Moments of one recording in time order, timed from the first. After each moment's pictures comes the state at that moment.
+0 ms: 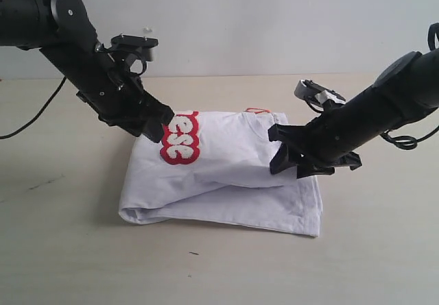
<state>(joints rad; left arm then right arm) -0.41 1.97 -1.45 -0.30 0.81 0.33 0.05 2.02 -1.11 0.94 0.65 -0.60</state>
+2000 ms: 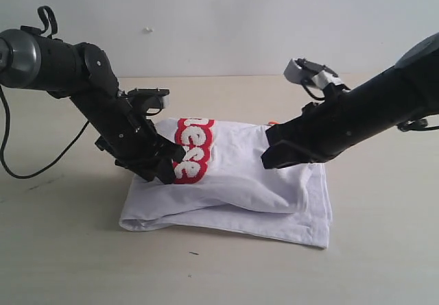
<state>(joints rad) -0.41 2.16 -1.43 -0.44 0.81 0.38 0.09 1.82 -1.00 1.03 0.71 -0.92</state>
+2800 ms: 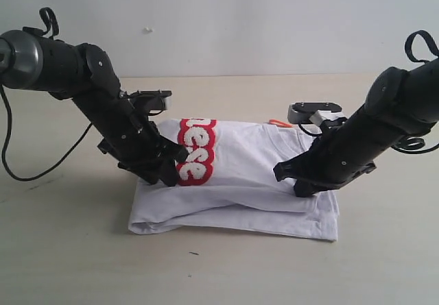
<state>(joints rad) -0.41 2.16 -1.43 -0.47 0.83 0.39 0.12 1.97 -1.00 0.58 0.48 -0.49</state>
